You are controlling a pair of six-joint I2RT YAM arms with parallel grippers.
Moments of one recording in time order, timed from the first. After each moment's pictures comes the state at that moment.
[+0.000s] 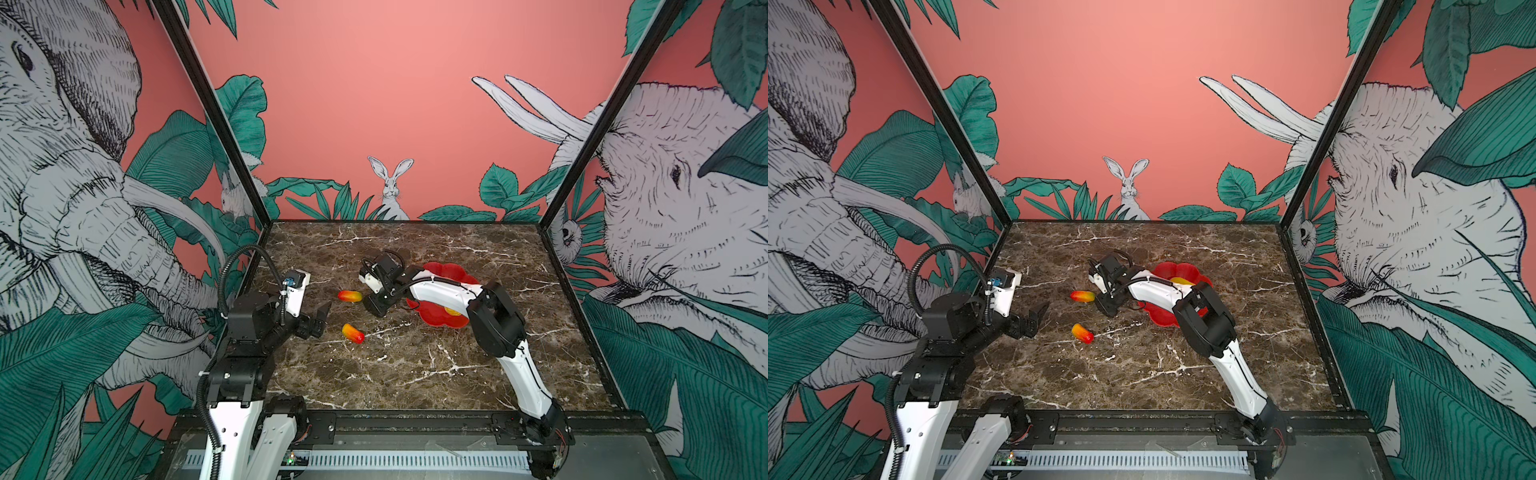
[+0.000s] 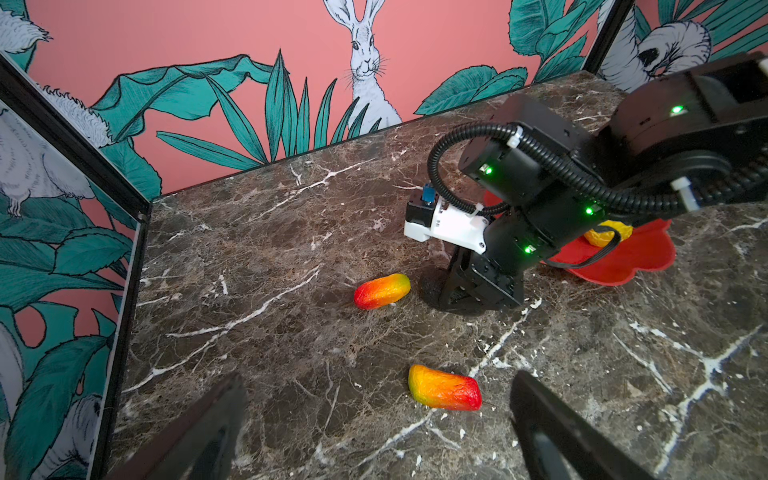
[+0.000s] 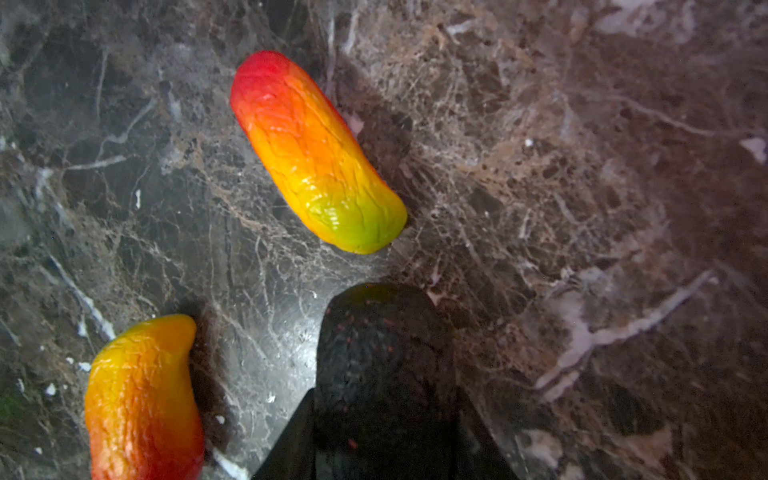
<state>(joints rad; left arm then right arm) -0.05 0.58 0.85 -0.74 0.33 0.23 0.85 2.25 1.78 -0.59 -0.20 0.07</state>
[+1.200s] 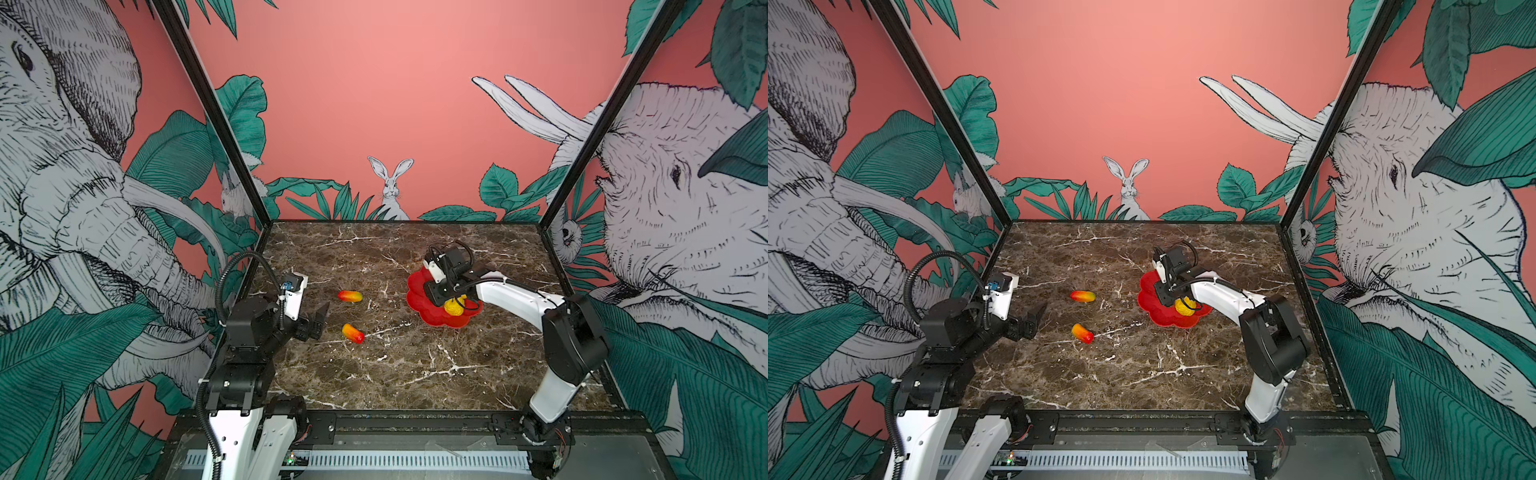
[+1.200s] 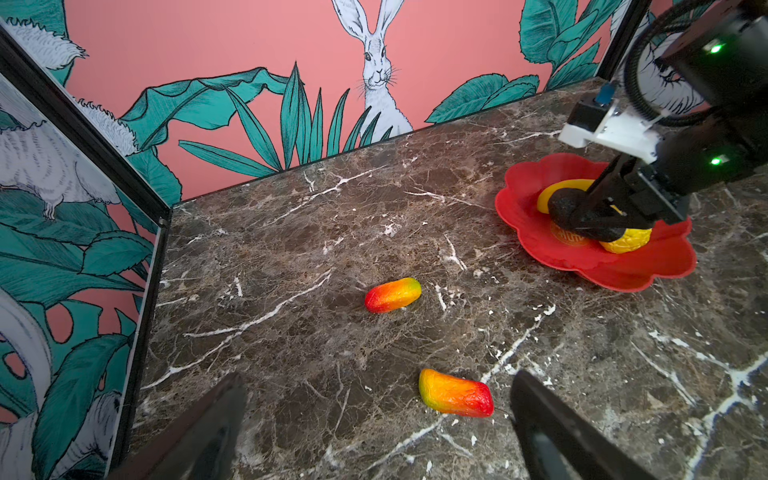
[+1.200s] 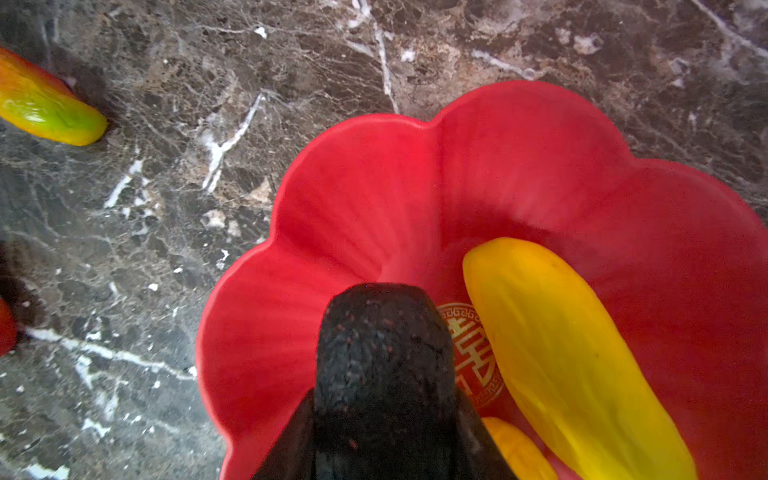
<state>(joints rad) -0.05 0.53 0.82 -0.71 0.29 0.23 0.56 1.78 1.23 -0.47 -0.06 0.05</state>
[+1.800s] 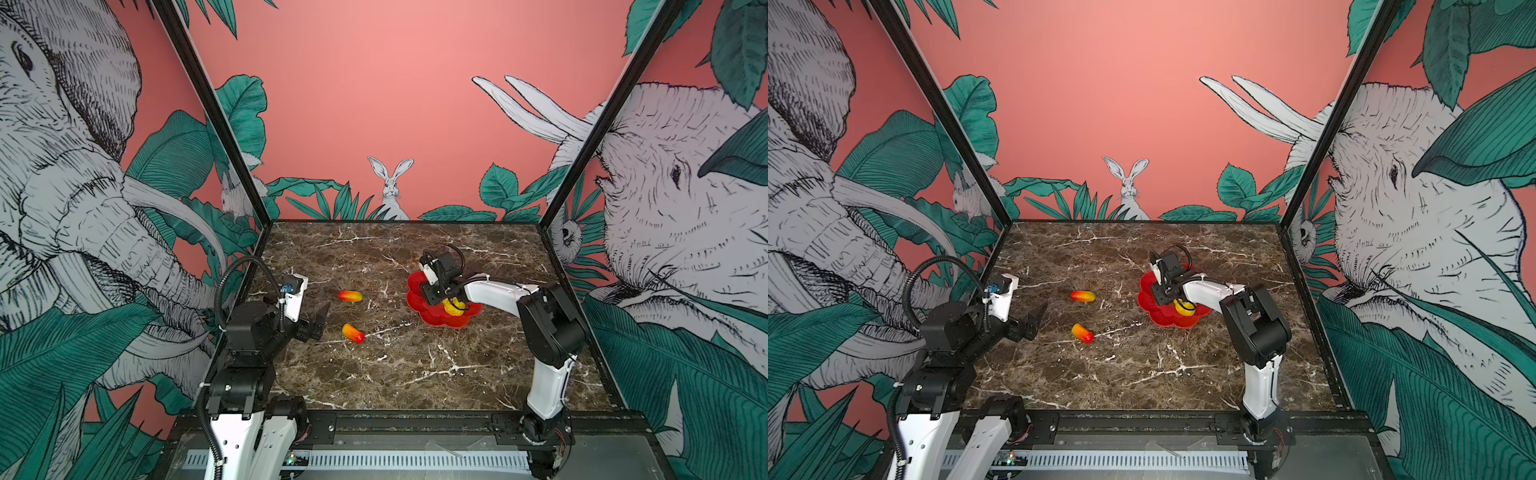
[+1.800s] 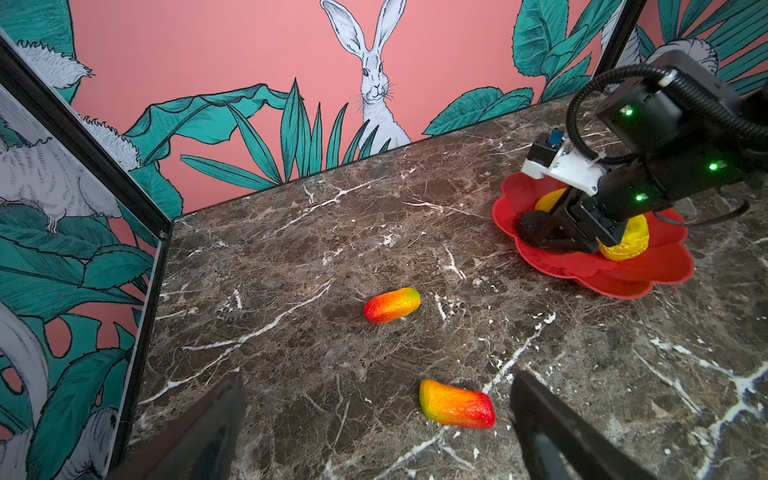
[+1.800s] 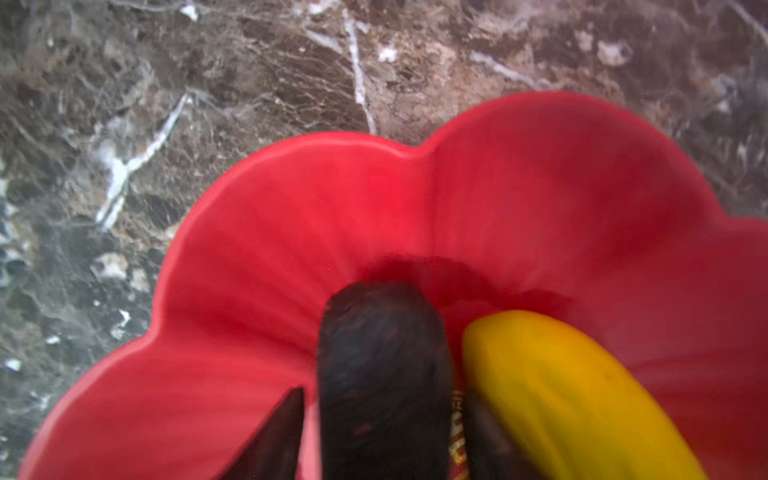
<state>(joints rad) -0.05 0.50 0.79 -0.67 0.31 0.23 0.56 1.90 1.22 -0.31 0.01 0.00</state>
